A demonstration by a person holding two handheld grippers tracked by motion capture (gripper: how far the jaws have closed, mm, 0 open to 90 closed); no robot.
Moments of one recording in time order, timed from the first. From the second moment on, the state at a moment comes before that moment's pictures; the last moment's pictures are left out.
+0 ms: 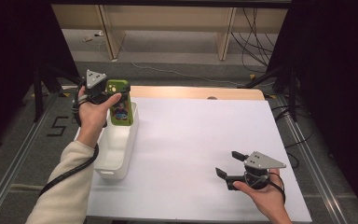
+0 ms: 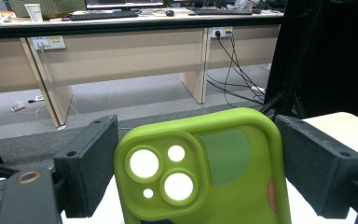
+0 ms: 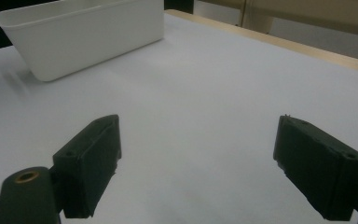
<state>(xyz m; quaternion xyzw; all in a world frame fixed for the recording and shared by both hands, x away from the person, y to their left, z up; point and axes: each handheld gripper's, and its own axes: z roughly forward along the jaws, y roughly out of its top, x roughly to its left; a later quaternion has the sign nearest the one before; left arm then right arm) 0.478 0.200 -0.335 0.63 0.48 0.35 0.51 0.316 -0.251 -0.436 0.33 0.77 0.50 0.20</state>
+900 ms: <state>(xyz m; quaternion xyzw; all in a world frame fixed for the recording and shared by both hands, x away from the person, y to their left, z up) 0.482 0.205 -0.340 0.63 0.48 0.36 0.50 0.316 -0.252 -0.437 0.33 0.77 0.50 0.20</state>
